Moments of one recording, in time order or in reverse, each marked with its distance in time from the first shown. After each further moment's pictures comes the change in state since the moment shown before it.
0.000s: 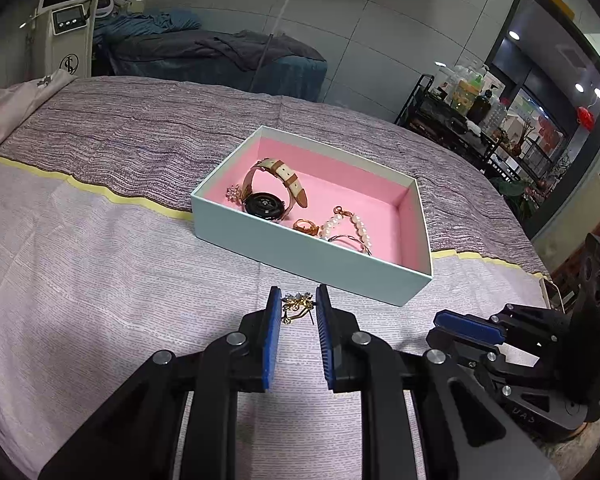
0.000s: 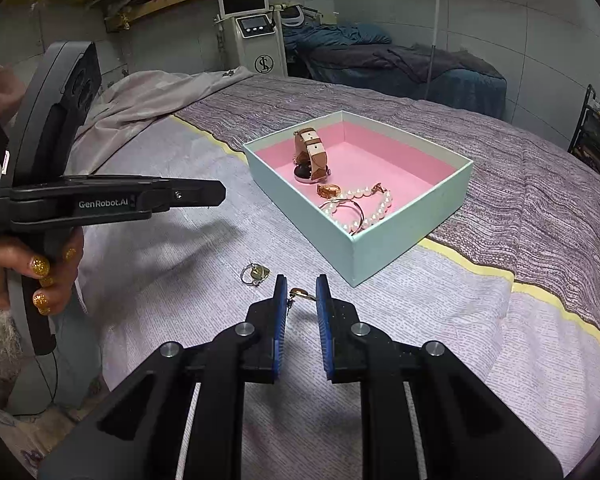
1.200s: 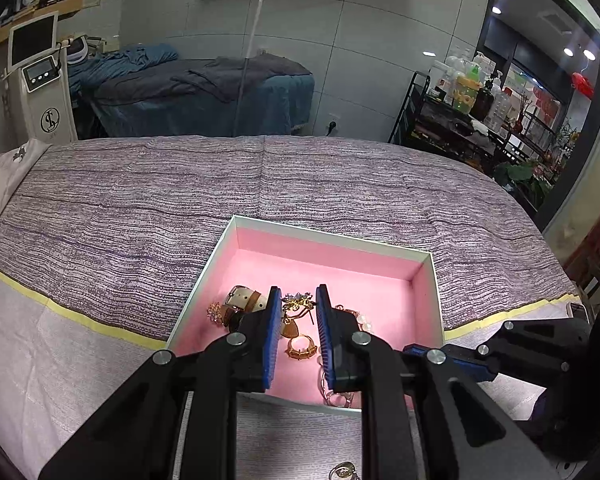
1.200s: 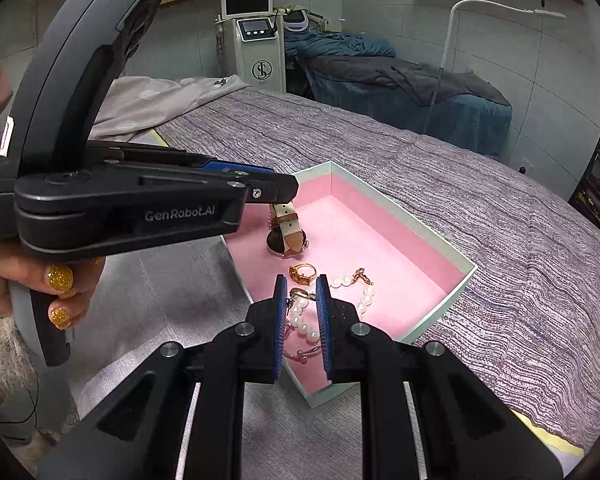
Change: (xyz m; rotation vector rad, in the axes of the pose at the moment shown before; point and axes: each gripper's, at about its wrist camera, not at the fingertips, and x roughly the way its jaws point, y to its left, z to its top) left arm 0.050 -0.022 0.095 0.138 -0.030 0.055; right arm 0.041 -0.018 0.076 -0.060 -0.003 -0.043
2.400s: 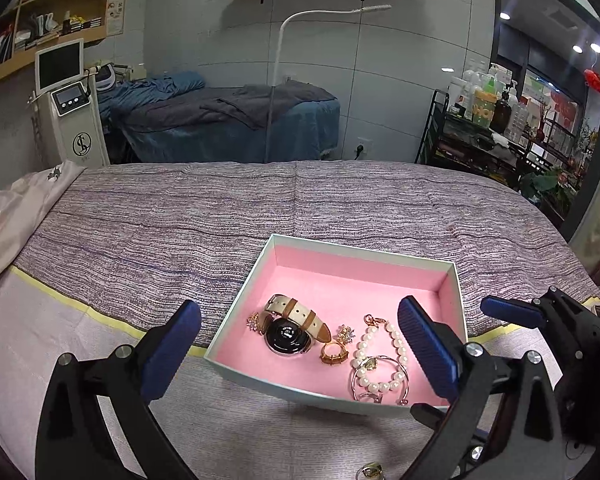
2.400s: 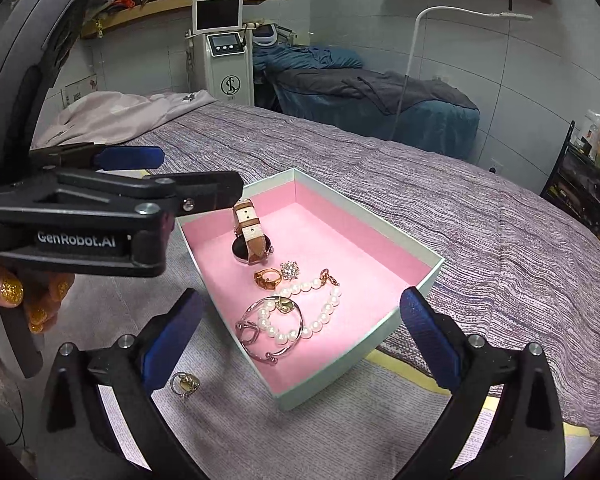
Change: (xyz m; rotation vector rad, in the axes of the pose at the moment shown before) left arm -0.024 0.004 -0.011 0.019 -0.108 0.130; right arm -0.009 -0.003 -0.015 0.052 -0.067 -0.113
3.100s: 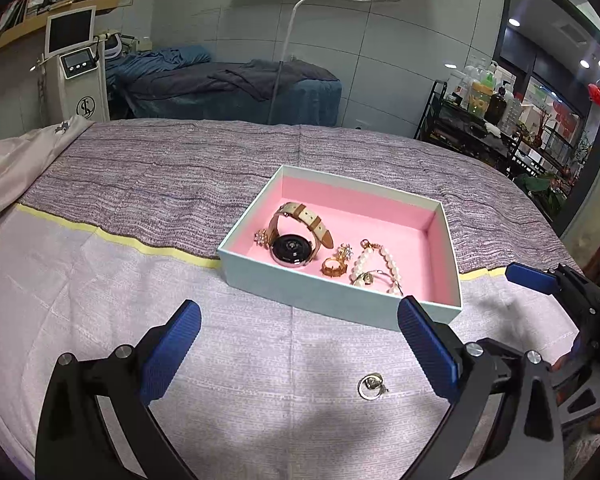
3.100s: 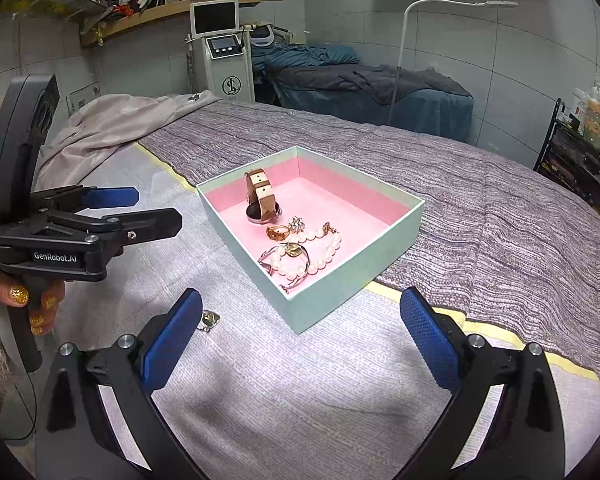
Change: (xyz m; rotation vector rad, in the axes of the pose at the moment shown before) left arm -0.033 0.015 -0.066 -0.072 0.074 -0.042; right arm -0.040 -0.001 -0.040 0.043 0.011 0.021
